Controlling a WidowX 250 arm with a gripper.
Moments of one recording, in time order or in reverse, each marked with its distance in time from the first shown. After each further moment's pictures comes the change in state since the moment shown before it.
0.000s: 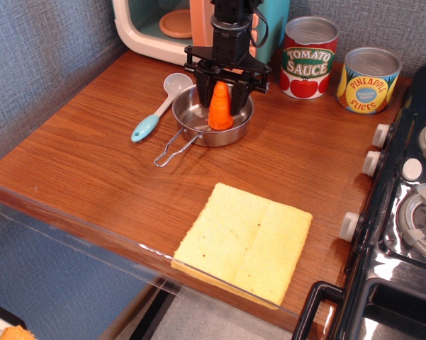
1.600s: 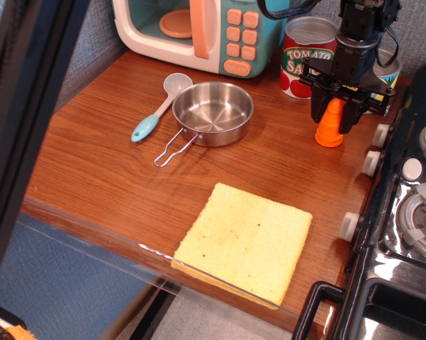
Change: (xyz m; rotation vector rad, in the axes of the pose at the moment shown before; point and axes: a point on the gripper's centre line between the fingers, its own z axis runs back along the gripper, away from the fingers) arm 0.016 -0.131 0.006 -0.039 -0.062 -0.264
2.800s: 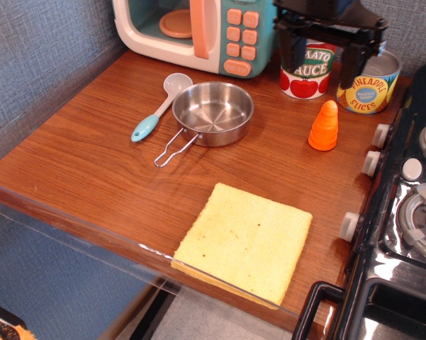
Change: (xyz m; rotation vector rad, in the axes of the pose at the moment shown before) arm -0.048 0.011 0.100 -0.076 -0.151 0.037
